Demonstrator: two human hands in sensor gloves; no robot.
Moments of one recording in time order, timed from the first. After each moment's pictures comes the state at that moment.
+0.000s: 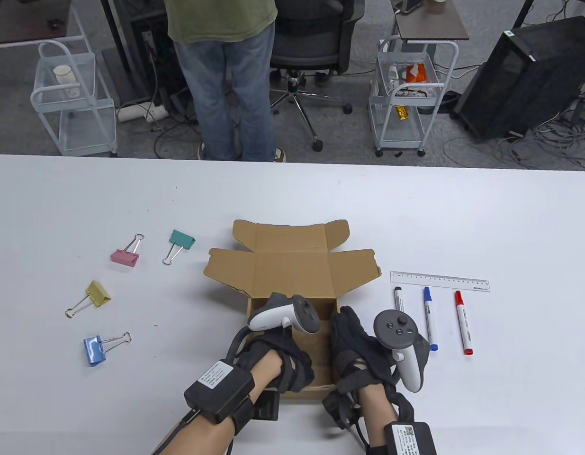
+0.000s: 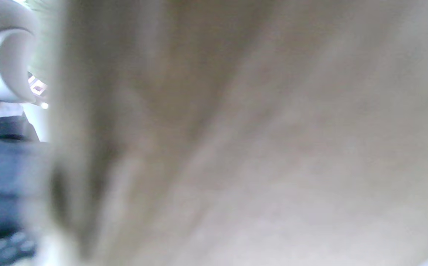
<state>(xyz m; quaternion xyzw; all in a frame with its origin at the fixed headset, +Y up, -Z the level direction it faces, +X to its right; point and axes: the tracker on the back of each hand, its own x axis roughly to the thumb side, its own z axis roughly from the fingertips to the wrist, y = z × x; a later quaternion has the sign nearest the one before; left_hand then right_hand) -0.040 -0.705 -0.282 -0.55 -0.14 0.10 0.81 0.132 -0.720 -0.263 -0.06 0.16 0.83 0.52</state>
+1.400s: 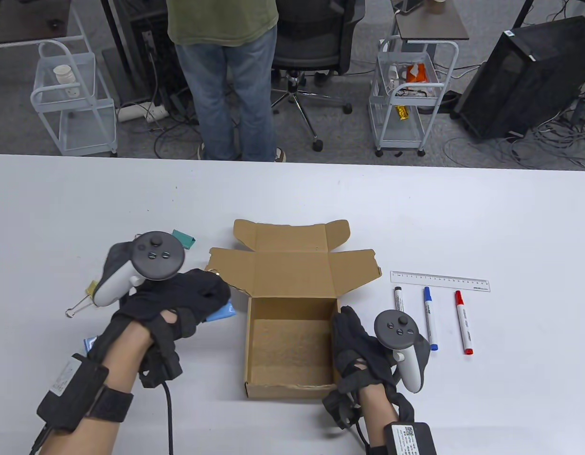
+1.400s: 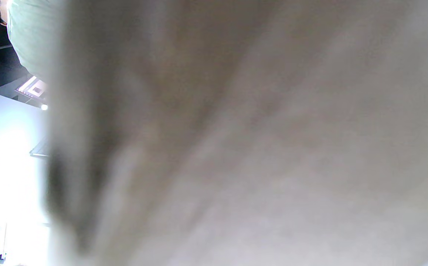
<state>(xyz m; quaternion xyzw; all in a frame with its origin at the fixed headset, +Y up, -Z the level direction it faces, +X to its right) -0.241 -0.569 -0.305 -0.23 -0.13 0.32 0.91 0.132 -0.719 -0.262 -0.07 0.16 0.84 0.52</state>
